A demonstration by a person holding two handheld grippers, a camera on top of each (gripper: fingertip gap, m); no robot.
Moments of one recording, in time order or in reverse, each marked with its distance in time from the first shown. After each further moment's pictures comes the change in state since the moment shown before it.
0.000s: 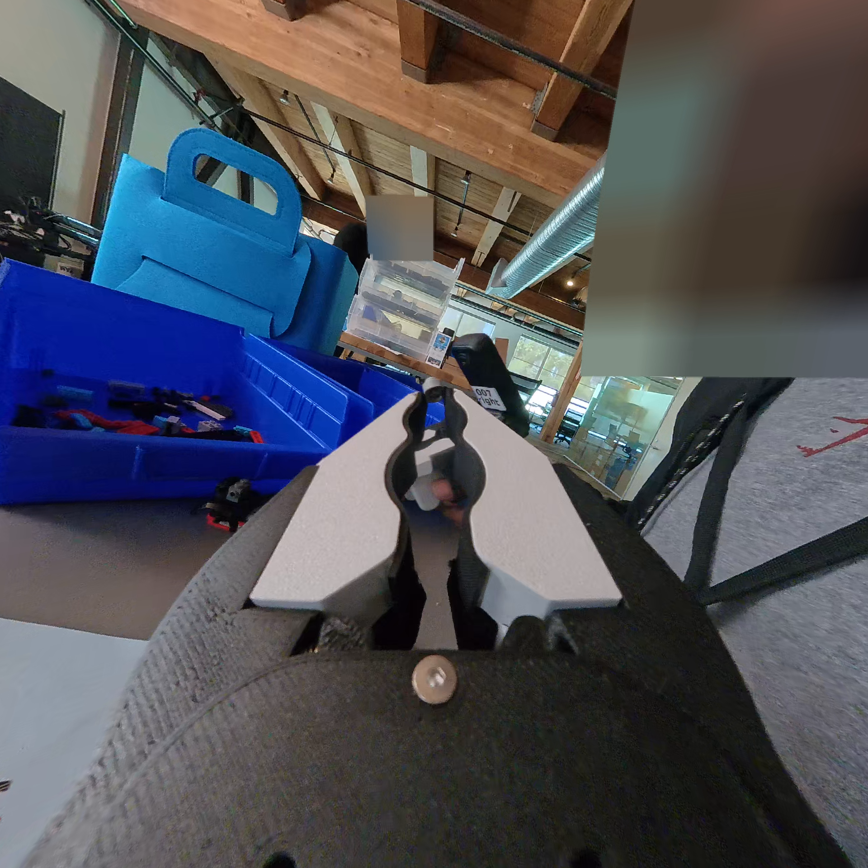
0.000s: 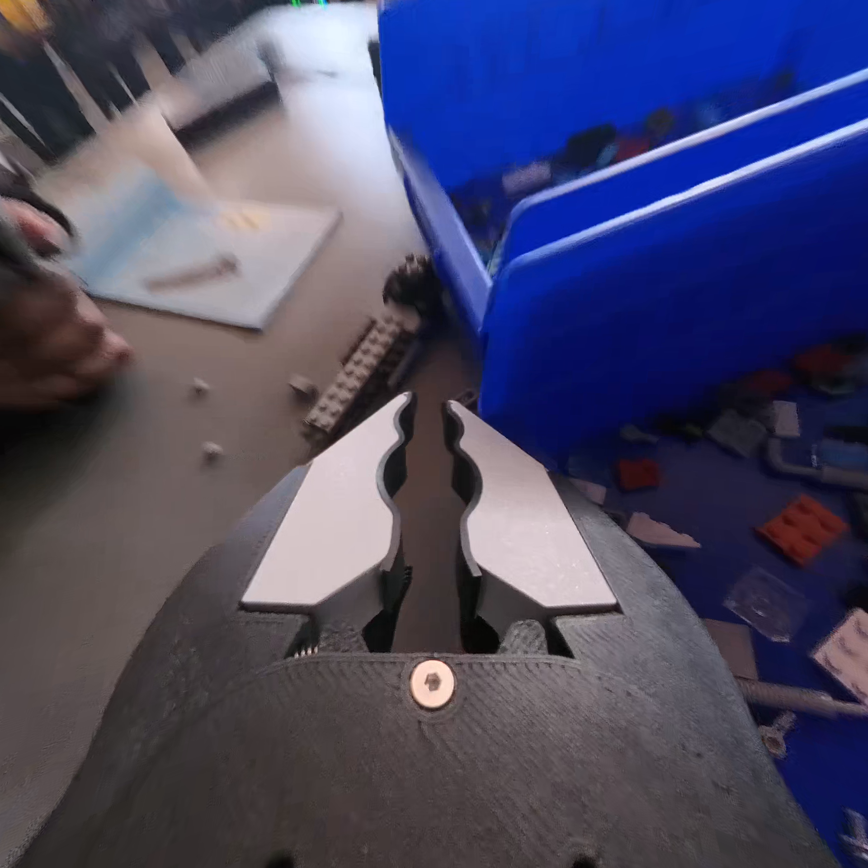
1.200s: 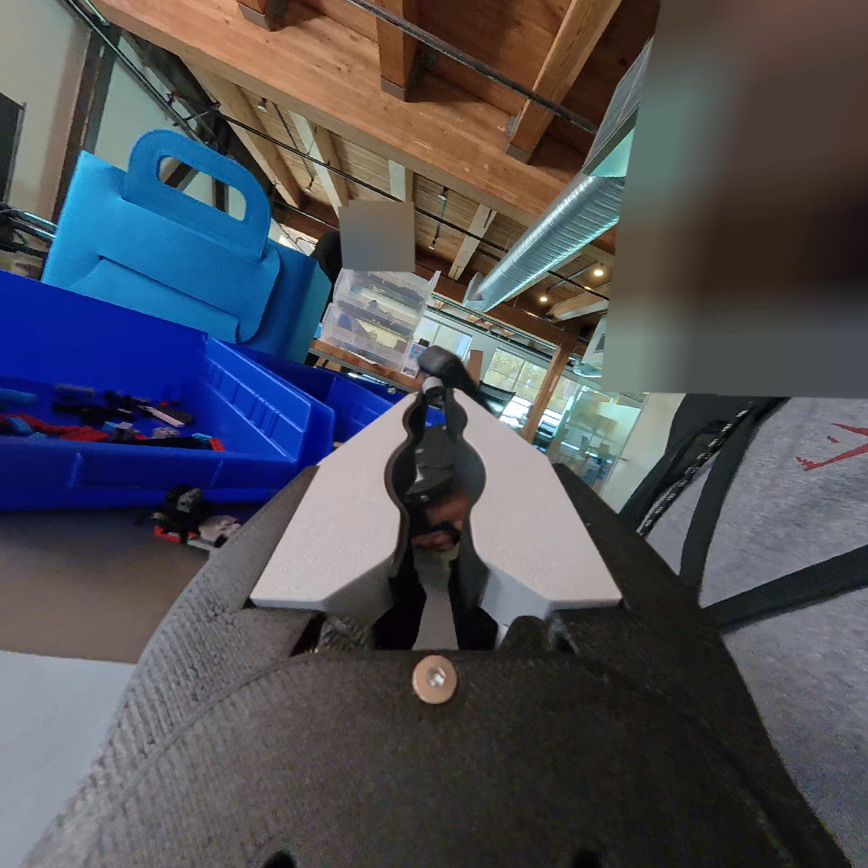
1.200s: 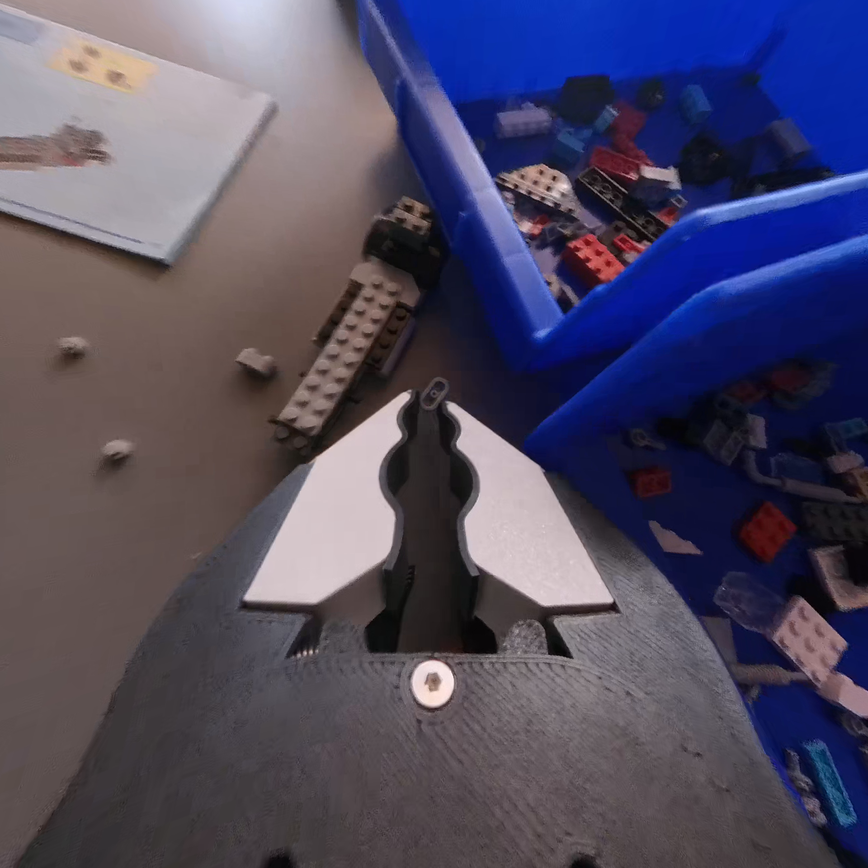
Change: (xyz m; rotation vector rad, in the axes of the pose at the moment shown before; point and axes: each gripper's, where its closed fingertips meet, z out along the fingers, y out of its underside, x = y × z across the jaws) left arm 0.021 -0.006 -0.001 0.027 0.046 -0.043; right arm -0.009 0.012 0.023 -0.132 0.203 -0.182
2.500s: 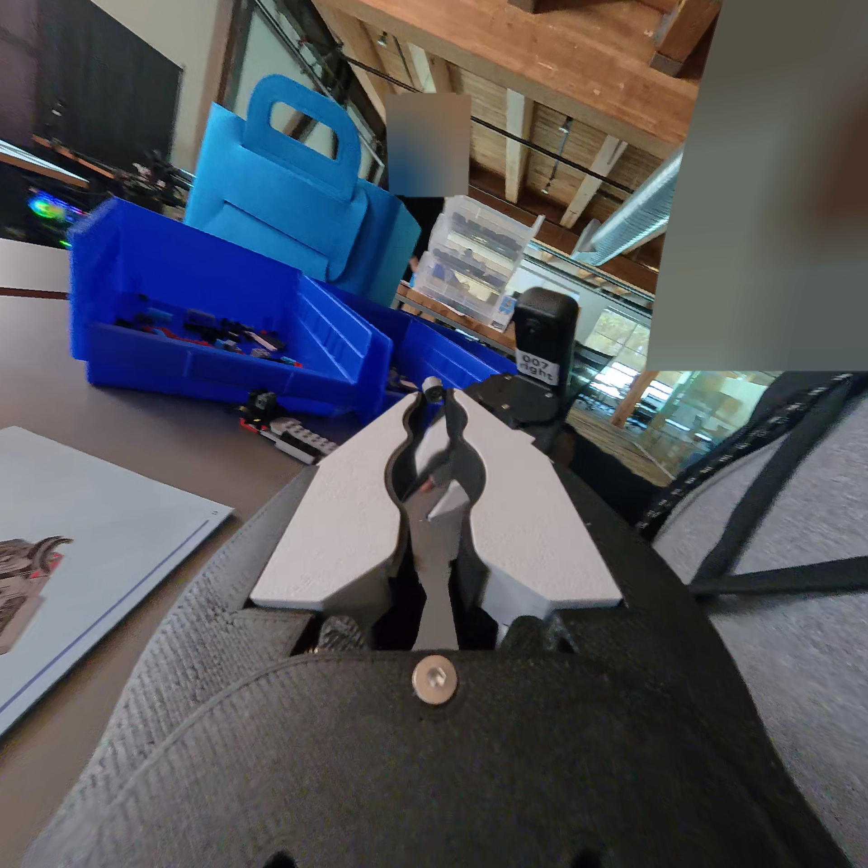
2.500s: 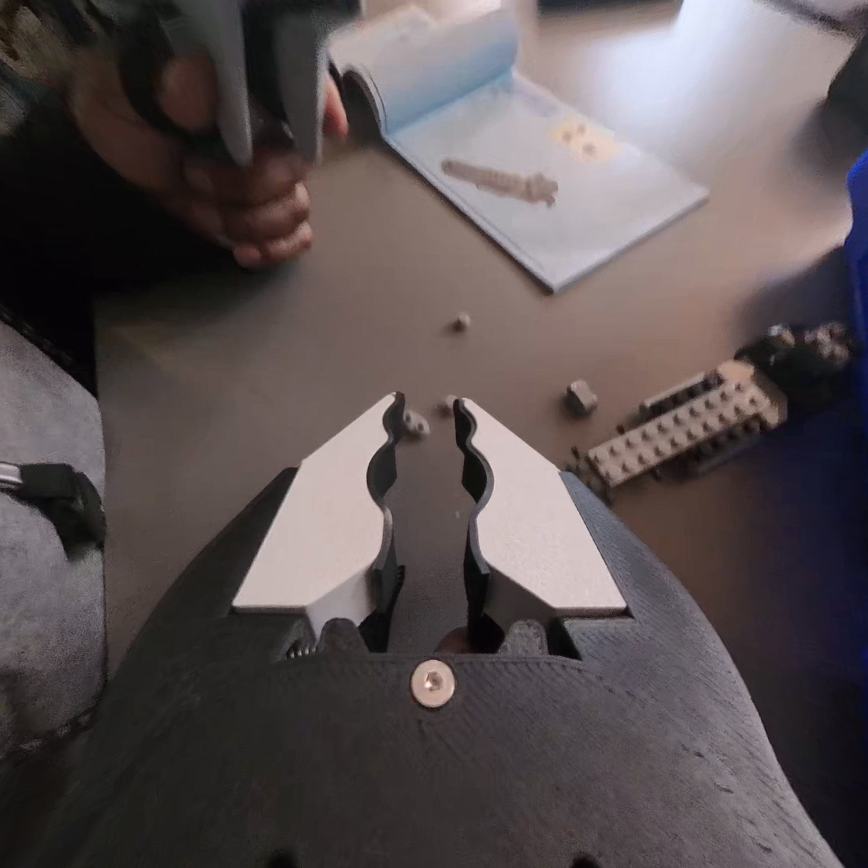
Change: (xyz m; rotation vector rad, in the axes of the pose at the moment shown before) left arm 0.005 0.025 -0.039 -0.110 -0.252 0.040; right arm -0.125 -0.003 -0.042 0.130 -0.652 -0.256
